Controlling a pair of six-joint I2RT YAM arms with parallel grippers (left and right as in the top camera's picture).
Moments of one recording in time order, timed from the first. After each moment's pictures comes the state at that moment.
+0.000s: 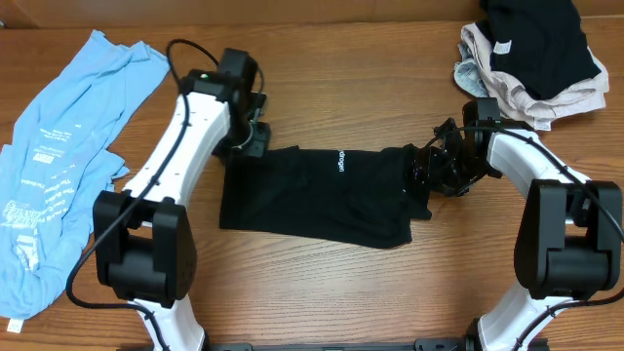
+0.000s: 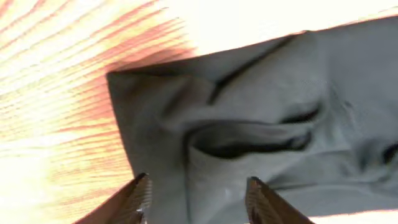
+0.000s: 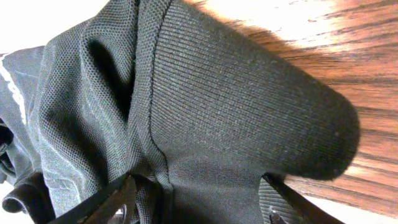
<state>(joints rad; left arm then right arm) -0.21 1.95 1.60 -1.10 0.06 -0.01 -0.04 1.92 1.18 -0.78 -0.46 0.15</state>
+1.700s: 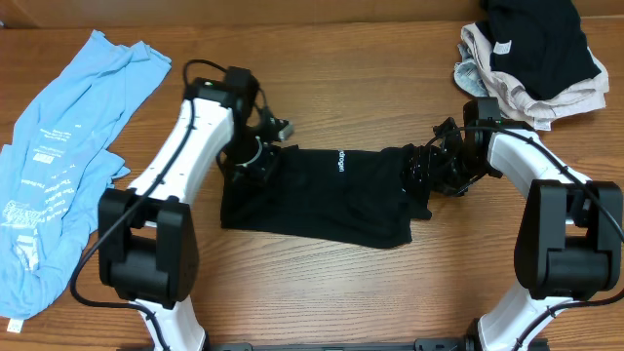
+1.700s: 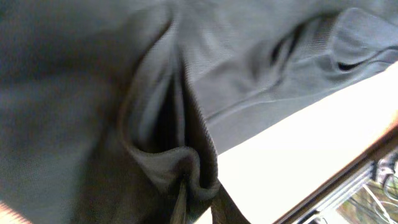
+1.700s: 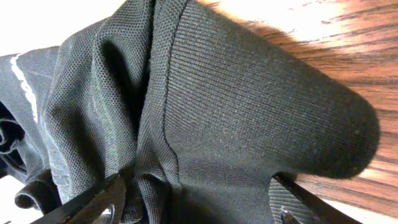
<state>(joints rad) -0.25 1.95 1.56 -1.26 0.39 0.21 -0.04 1.92 1.18 -0.77 -0.48 0.15</state>
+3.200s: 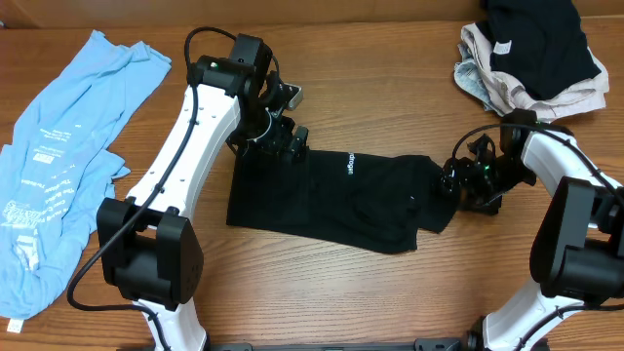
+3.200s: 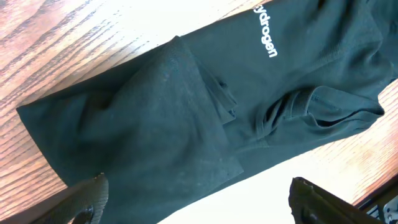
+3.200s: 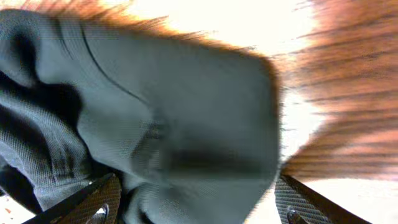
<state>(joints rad) -0.29 1.95 1.76 -1.24 0.31 0.12 -0.21 1.92 1.20 -1.00 -0.42 0.11</state>
